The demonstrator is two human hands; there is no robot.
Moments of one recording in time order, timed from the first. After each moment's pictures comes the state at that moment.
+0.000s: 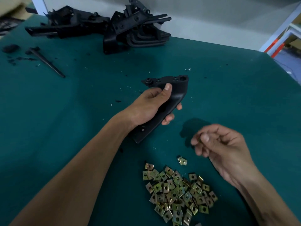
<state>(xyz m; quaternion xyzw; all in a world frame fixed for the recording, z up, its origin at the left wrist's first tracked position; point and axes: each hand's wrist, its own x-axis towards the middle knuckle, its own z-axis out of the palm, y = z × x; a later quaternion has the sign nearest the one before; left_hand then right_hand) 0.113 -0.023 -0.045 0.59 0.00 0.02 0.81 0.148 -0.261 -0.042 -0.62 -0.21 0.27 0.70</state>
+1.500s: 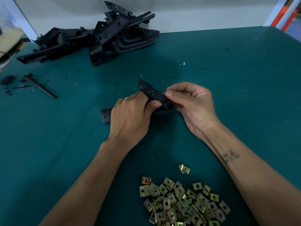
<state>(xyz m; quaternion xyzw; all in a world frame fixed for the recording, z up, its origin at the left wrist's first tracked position) 0.108 -0.021 -0.057 0.94 0.11 0.28 0.19 0.212 -0.162 -0.055 -0.52 -0.20 0.22 0.80</state>
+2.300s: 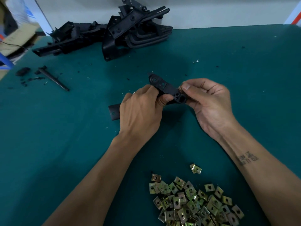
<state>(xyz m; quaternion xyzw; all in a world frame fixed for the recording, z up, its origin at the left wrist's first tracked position) 0.106 -0.025 -0.051 0.93 0.14 0.30 0.17 0.212 -0.162 -0.055 -0.51 -0.19 0.20 0.81</state>
